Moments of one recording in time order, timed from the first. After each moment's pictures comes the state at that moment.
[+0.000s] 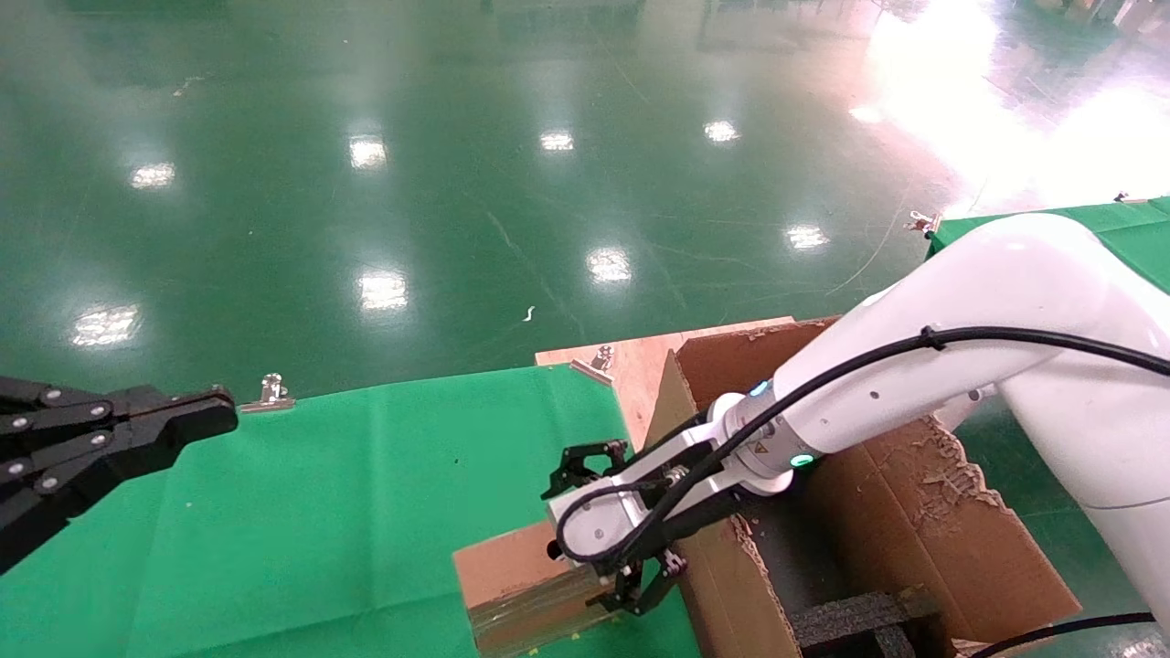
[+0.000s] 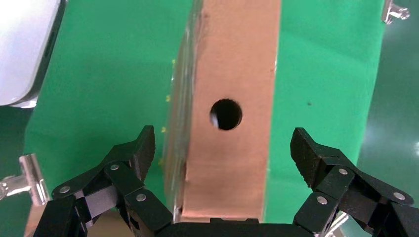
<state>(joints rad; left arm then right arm) -1.07 0.57 0.35 -1.23 0.65 1.43 -0.14 1.45 -0.89 -0.76 1.34 -1.69 -1.53 0.14</state>
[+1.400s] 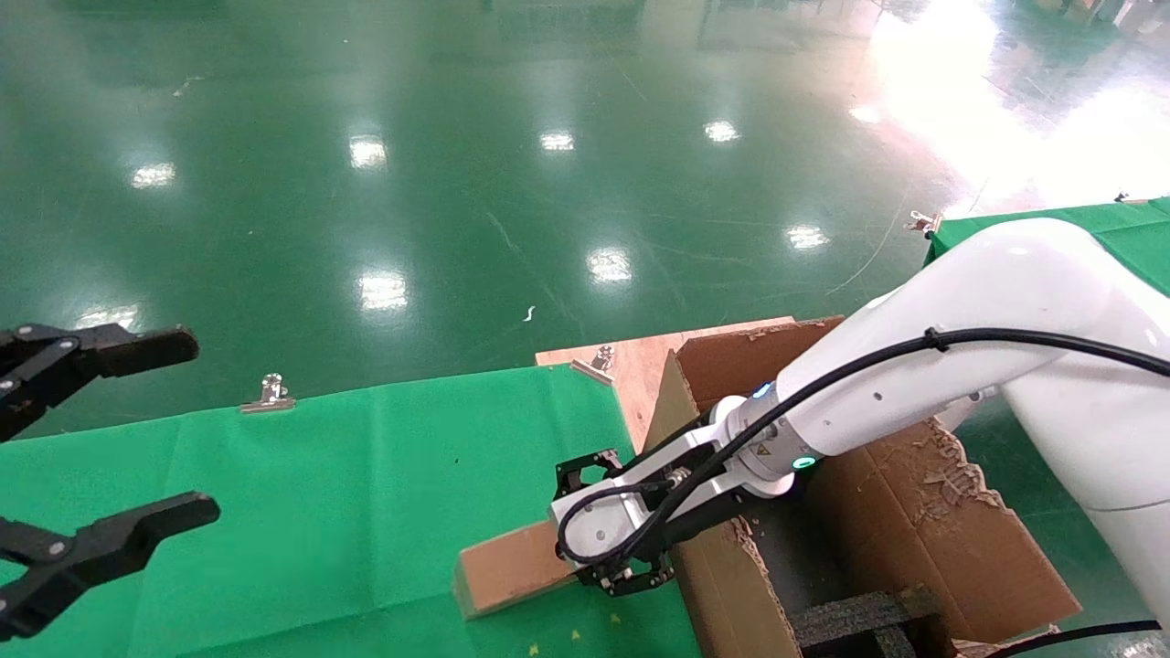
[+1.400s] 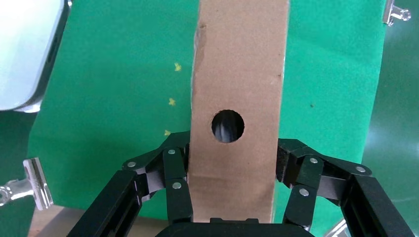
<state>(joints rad) -1.07 0.57 0.35 -1.23 0.65 1.43 -0.14 1.47 -0.88 -0.76 1.32 -1.67 -1.54 0.13</state>
